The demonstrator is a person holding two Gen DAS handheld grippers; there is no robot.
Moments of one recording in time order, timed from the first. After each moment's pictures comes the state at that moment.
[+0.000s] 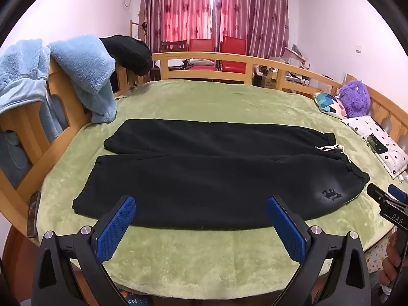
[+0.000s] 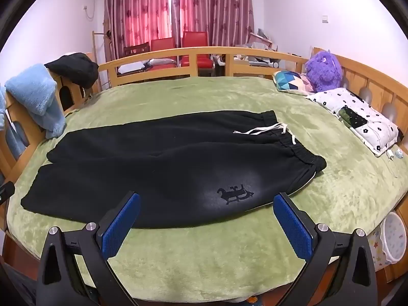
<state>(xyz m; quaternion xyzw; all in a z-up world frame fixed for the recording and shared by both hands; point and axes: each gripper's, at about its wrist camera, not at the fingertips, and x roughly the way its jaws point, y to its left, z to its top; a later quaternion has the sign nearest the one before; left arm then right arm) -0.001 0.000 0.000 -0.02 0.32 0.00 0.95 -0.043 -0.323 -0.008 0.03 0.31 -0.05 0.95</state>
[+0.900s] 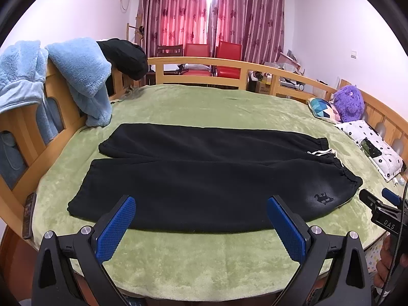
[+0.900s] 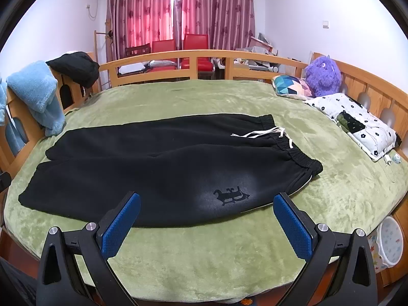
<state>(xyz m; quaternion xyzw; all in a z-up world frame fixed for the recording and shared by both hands) -0.006 -0.005 0.010 -0.03 0.31 -0.01 0.95 -0.047 -0.322 -0.006 0.03 0.31 -0.05 0.95</state>
